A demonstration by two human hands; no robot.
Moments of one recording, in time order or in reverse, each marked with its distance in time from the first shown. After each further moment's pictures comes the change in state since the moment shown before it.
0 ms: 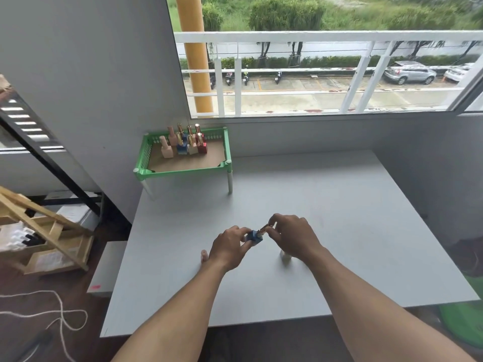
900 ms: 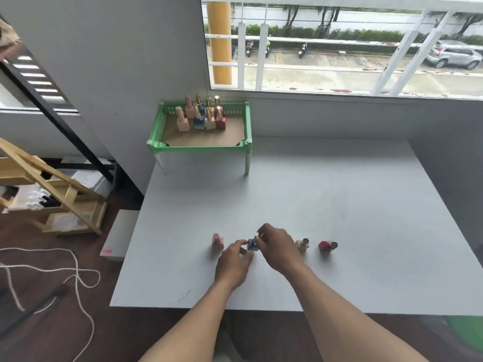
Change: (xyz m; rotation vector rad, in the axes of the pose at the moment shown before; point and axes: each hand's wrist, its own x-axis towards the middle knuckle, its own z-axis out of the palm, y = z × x) left_hand -0.042 -0.042 0.059 -0.412 0.014 -0.385; right_hand 0.000 -0.034 0.081 0.230 -0.179 0.128
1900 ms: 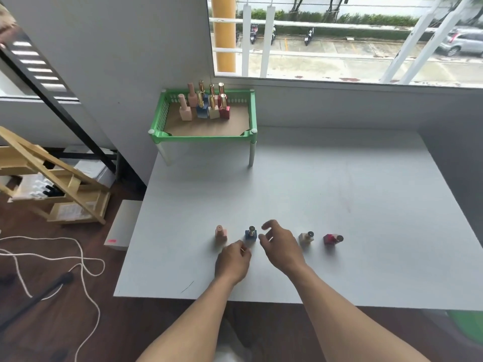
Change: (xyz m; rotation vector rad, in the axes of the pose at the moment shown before) left_hand 0.002 -0.013 0.001 0.228 0.029 -0.052; right_hand 0.002 0.020 0.025 0.134 0.023 0.028
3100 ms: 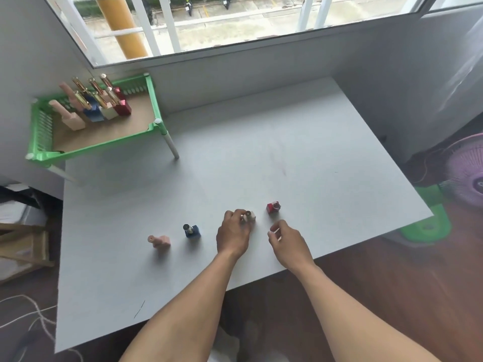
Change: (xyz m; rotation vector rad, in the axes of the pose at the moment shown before) left_hand 0.013 0.102 0.089 -0.017 -0.067 0.289; right_hand -0.048 0.131 -0.053 0.063 0.174 0.330
